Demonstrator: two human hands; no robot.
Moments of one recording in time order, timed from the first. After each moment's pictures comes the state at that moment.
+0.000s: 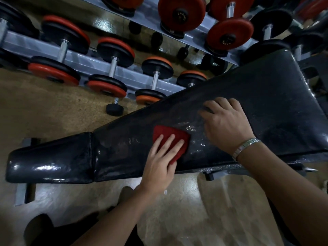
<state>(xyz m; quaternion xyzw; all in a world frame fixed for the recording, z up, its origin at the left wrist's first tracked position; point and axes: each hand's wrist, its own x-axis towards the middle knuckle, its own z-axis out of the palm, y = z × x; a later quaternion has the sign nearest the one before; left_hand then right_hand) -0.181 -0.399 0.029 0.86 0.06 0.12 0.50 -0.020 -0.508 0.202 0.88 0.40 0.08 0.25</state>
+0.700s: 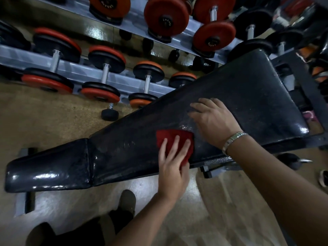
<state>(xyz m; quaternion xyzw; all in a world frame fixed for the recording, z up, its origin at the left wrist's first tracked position) -0.180 -0.457 0.078 0.80 0.13 0.14 0.57 -0.017 -0.519 0.209 0.88 0.43 0.05 0.20</state>
